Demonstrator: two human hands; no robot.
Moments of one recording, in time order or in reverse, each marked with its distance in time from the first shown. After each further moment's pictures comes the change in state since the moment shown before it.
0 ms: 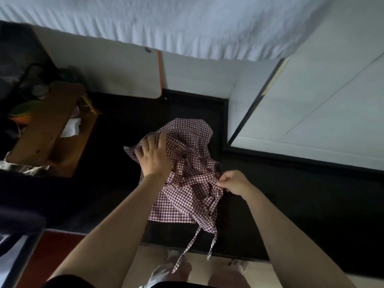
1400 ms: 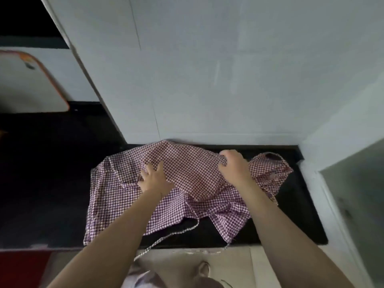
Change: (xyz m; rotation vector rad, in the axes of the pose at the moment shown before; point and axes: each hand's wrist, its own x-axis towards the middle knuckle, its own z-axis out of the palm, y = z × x) left_hand -0.163 0.337 0.075 -0.008 -0.429 0.015; right_hand -0.073 0.264 -0.258 -0.317 0.616 -0.282
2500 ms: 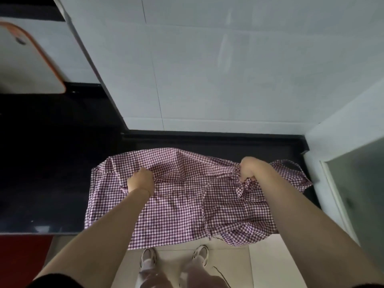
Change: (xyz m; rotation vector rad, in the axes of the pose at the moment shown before) left_hand 0.008 -0.057 0.026 0.296 -0.021 -0.028; right_hand 0.018 0.022 -0.010 -0.436 -0.811 0.379
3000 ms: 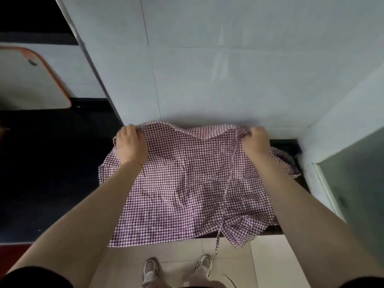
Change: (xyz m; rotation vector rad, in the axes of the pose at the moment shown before) left_hand 0.010 -0.012 -0.115 -0.716 0.849 0.087; right_hand -0.028 0.009 -0.040 0.623 0.985 -0.135
